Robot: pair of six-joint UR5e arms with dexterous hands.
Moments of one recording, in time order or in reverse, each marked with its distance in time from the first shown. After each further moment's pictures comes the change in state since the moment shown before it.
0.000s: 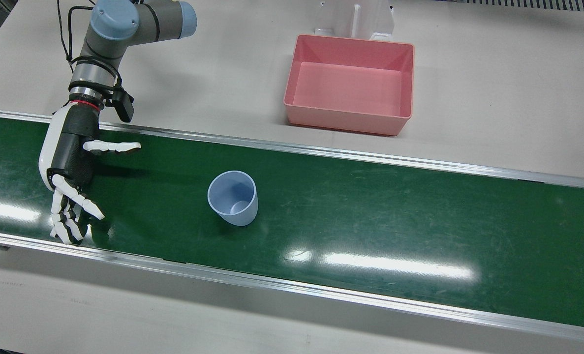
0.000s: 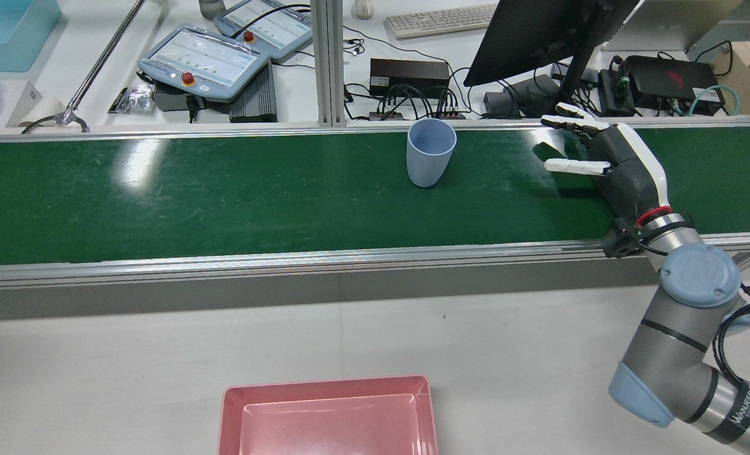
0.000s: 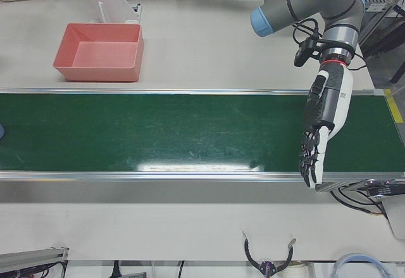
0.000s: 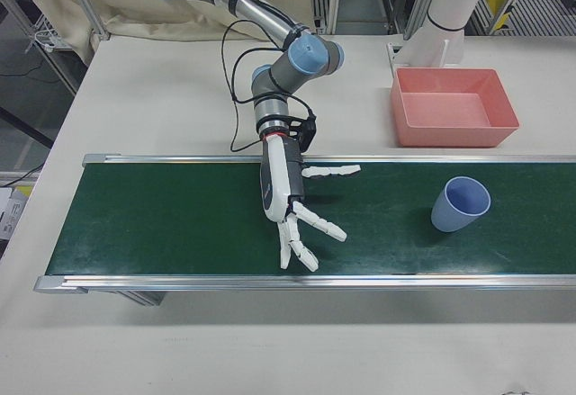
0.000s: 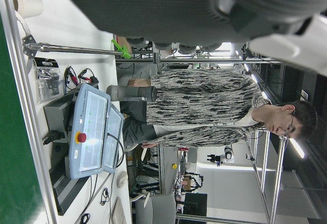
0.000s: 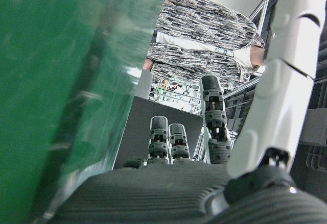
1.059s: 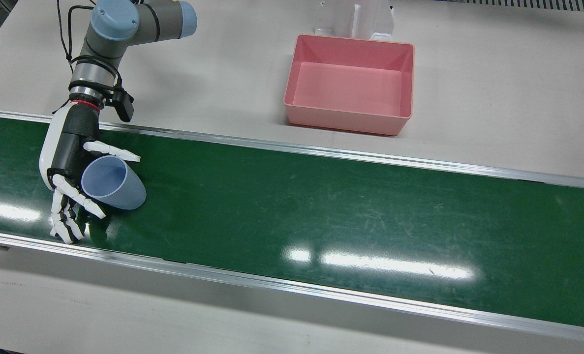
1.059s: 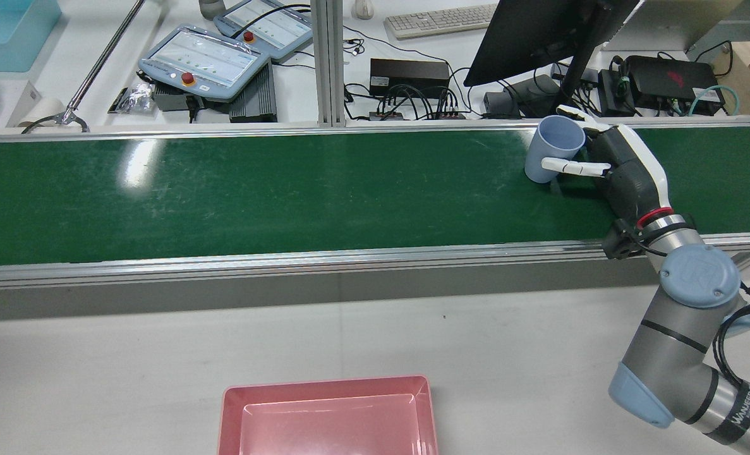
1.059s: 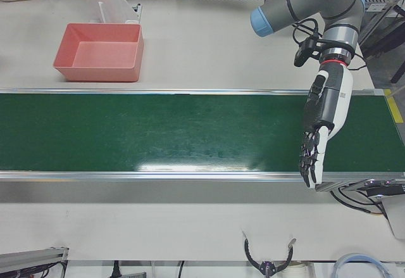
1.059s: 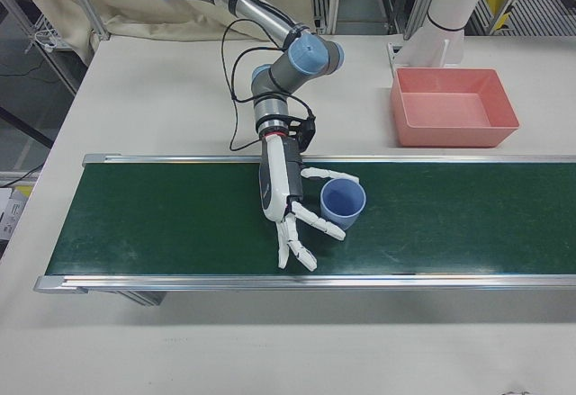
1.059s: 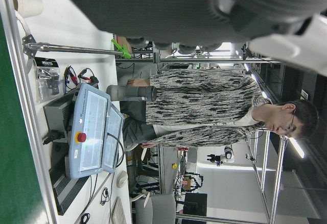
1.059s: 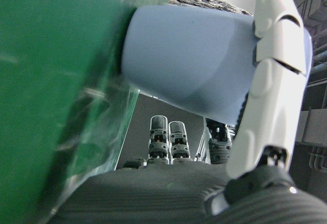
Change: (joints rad) left arm 0.000 0.000 -0.001 0.000 0.000 0.000; right arm -0.002 -0.001 0.001 -0.017 0.001 -0.002
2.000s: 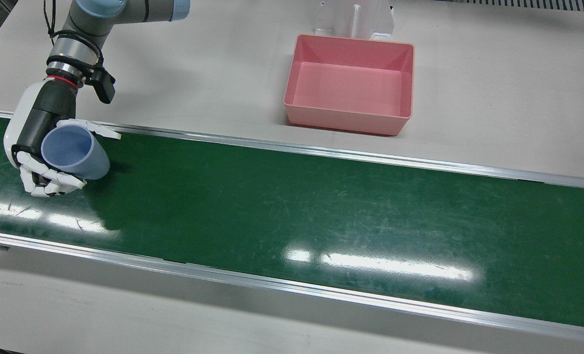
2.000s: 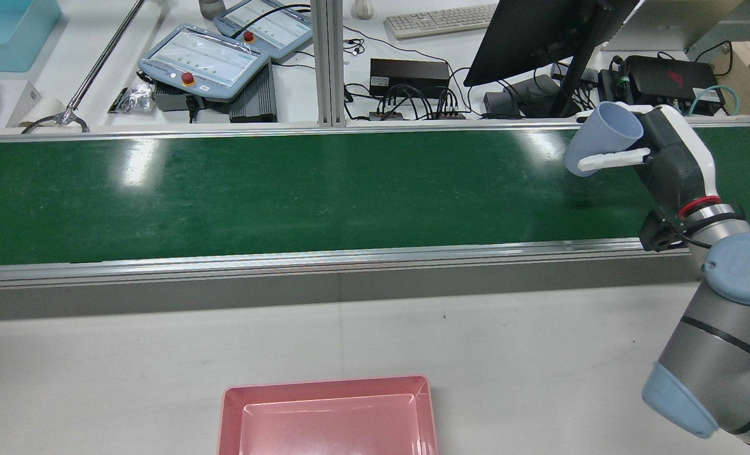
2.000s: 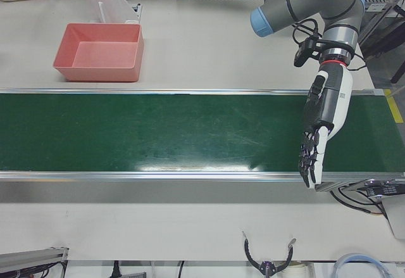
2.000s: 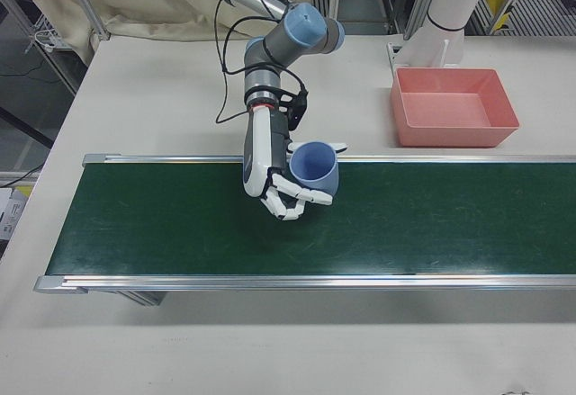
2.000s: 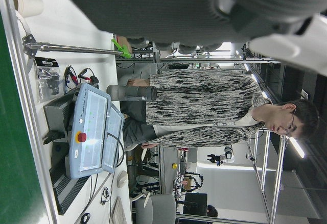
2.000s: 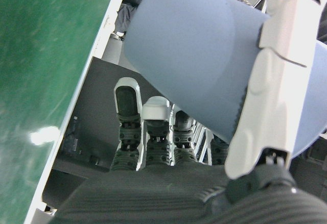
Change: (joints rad) left arm 0.001 0.000 0.001 -0.001 0.000 -0.001; right arm 0.047 -0.055 0.167 -0.155 0.009 -0.015
